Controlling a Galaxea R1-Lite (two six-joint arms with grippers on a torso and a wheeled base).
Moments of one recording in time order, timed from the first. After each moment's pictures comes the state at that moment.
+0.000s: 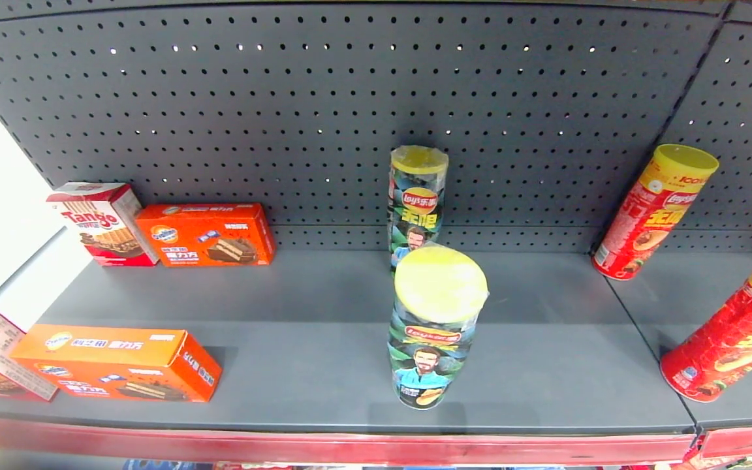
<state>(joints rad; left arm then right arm) 0.00 0.00 0.00 0.01 -0.06 0.08 -0.02 0.00 0.00 0.00 -0.01 0.00</state>
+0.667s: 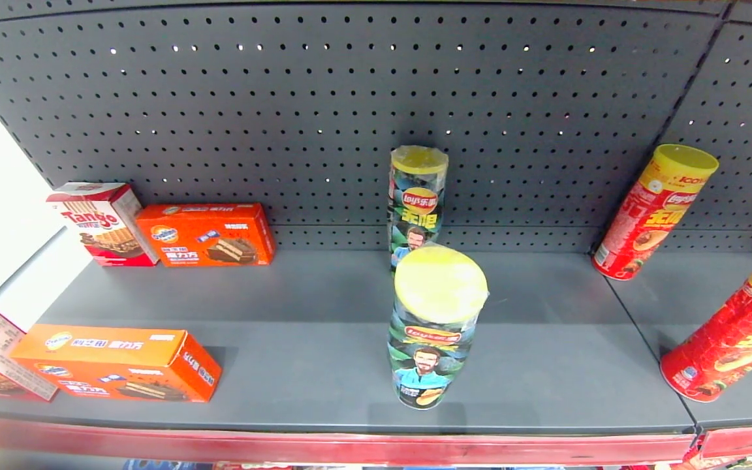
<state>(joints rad) 0.00 0.00 0.00 0.00 -0.06 0.04 -0.02 0.00 0.00 0.00 -0.01 0.00</state>
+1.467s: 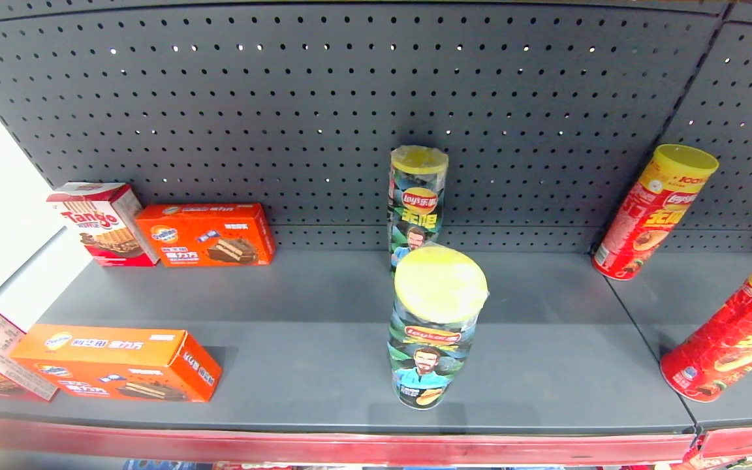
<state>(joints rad) 0.00 0.00 0.00 0.00 -0.06 0.03 -0.02 0.00 0.00 0.00 -0.01 0.00</state>
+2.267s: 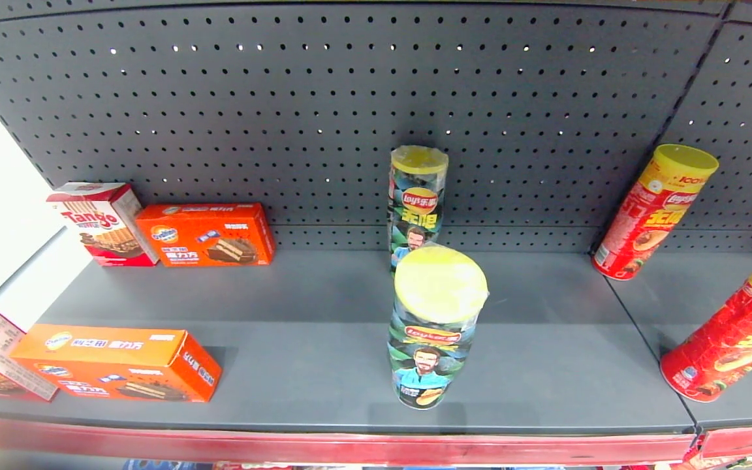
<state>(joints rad) 0.00 0.00 0.00 0.00 -0.06 0.03 -0.02 0.00 0.00 0.00 -0.01 0.00</state>
